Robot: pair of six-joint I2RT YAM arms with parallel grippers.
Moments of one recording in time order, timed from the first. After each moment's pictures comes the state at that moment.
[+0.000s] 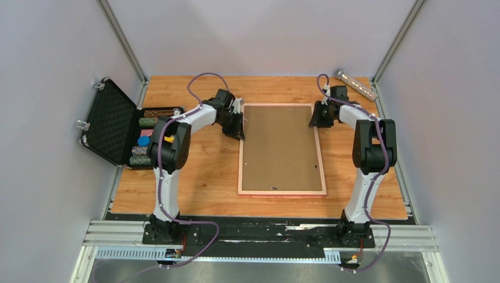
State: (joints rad) left arm -0.38 2.12 1.53 -0.53 0.39 -0.25; right arm 0.02 2.04 1.41 -0.36 -0.27 0.16
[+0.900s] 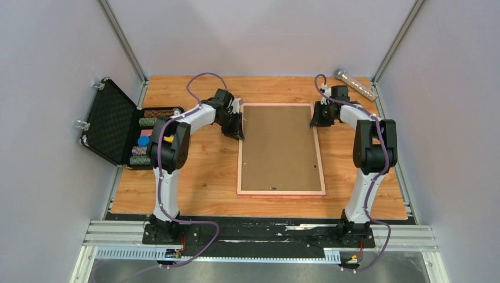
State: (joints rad) left arm -0.37 2.12 1.53 -0.54 0.39 -0.25; right arm 0.01 2.04 1.42 -0.36 -0.31 0.05
